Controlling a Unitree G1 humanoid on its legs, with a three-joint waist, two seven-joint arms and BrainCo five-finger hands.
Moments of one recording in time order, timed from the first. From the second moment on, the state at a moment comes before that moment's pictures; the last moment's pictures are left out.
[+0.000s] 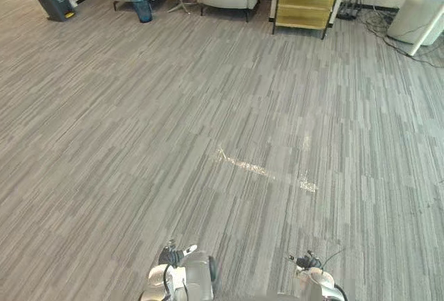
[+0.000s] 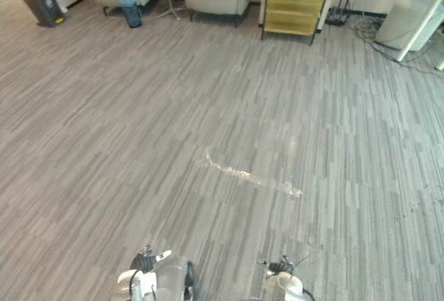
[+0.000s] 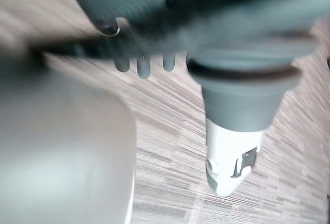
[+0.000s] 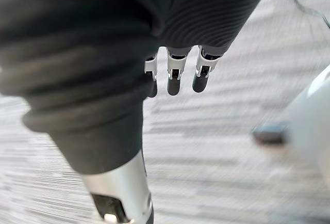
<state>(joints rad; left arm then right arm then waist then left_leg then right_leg) 0.02 -0.01 0.19 0.95 0.04 -0.06 0.08 -0.06 -0.01 -0.35 1.04 0.08 -0.01 -0.17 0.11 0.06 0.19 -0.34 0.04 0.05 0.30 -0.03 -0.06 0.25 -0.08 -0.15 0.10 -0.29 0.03</state>
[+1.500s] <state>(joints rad) 0.02 0.07 0.10 1.03 0.02 -0.05 0.08 0.00 -0.03 -0.37 1.11 0.04 0.00 -0.14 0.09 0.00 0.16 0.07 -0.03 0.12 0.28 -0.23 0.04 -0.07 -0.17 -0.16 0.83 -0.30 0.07</state>
